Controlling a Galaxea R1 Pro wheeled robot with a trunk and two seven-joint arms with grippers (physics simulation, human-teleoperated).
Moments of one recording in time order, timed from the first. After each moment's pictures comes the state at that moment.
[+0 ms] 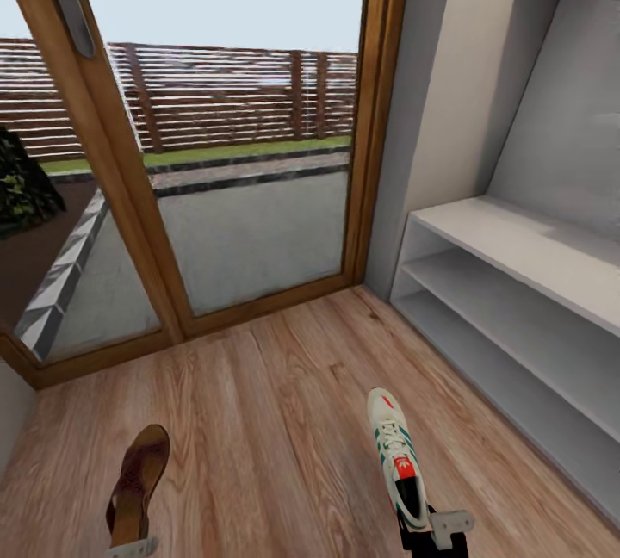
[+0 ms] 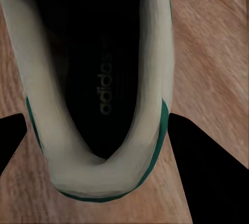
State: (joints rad) left arm -0.30 0.13 0.48 -0.14 -0.19 -0.55 -0.16; right arm -0.36 0.00 -0.30 -0.13 0.41 -0.69 -0.02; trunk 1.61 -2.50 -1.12
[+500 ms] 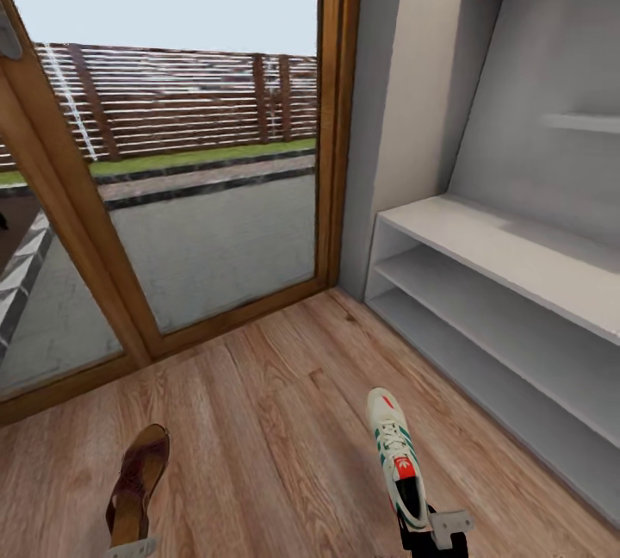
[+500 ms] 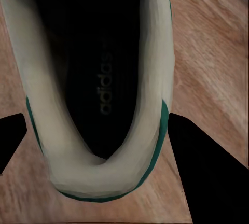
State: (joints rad) left arm -0.30 0.13 0.48 -0.14 -0.19 -0.55 -0.16; right arm -0.36 0.00 -0.30 -0.13 0.40 -0.69 -0.02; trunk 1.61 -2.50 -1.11
